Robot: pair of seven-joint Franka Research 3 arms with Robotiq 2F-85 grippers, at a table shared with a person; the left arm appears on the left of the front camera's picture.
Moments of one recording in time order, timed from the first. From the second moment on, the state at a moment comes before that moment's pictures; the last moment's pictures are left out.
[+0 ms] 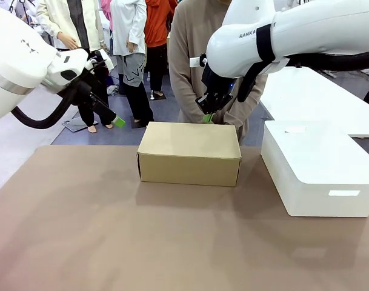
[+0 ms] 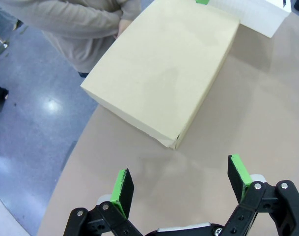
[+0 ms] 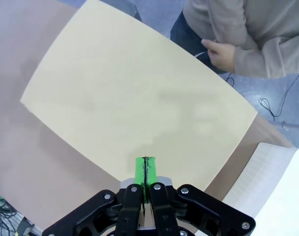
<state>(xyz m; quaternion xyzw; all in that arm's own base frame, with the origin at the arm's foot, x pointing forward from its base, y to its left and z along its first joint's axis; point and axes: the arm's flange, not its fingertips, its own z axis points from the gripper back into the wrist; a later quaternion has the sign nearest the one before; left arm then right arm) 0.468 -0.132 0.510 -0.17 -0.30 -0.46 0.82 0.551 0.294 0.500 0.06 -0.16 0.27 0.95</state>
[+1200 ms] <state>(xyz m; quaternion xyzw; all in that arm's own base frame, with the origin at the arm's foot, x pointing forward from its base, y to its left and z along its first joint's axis) 0.468 -0.131 0.510 -0.17 -0.30 -0.46 0.82 0.441 0.227 0.523 0.04 -0.17 0.26 0.95</state>
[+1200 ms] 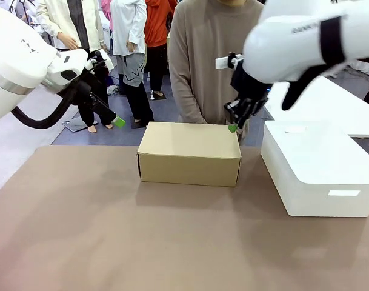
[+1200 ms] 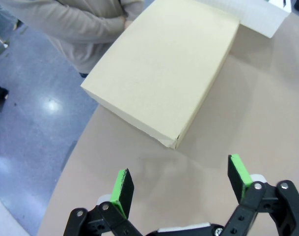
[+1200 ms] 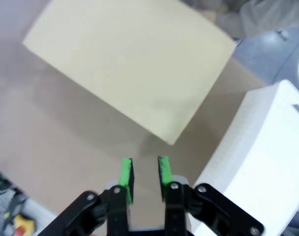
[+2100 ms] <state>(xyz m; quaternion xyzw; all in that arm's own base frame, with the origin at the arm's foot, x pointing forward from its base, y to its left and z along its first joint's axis) 0.468 -0.132 0.510 -0.17 -0.30 -0.46 0.82 0.351 0.174 0.508 0.02 -0.22 0.24 0.95</state>
